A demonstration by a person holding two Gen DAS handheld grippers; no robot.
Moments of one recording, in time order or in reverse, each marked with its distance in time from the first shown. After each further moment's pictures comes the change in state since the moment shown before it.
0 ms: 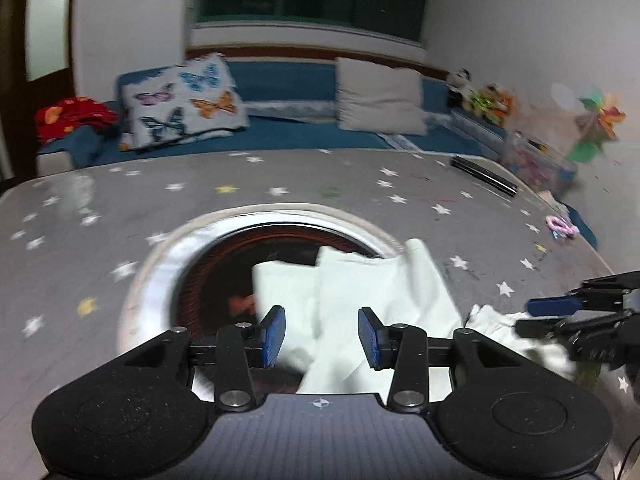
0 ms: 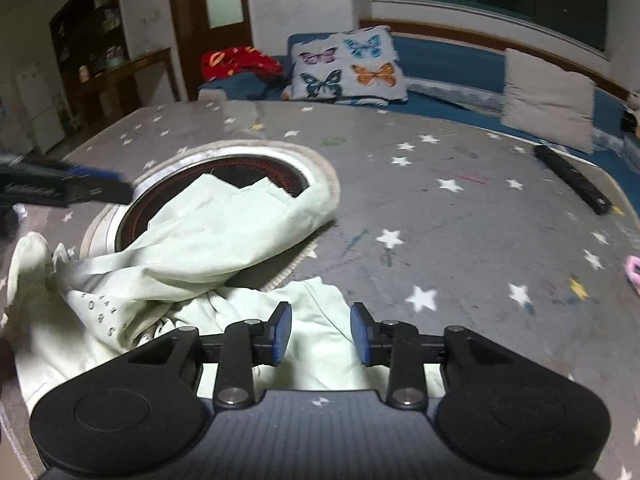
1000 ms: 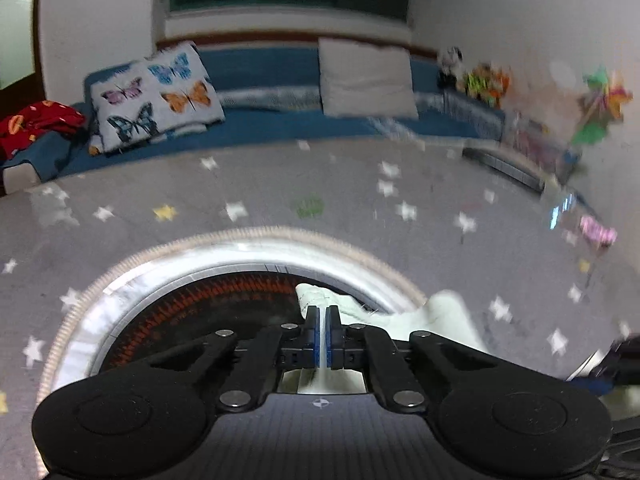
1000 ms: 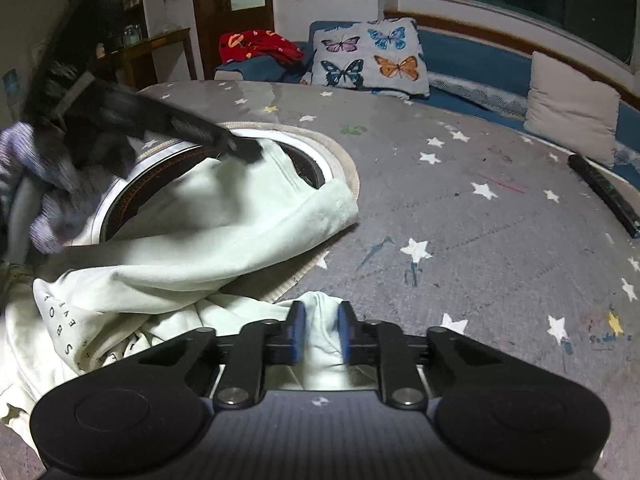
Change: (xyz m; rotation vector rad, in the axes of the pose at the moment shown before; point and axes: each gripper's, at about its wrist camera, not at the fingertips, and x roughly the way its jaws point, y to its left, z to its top) left arm 0.084 -0.001 0.046 0.013 -0.024 -0.017; right arm 0.041 0.001 0.011 -0.072 0.018 0.017
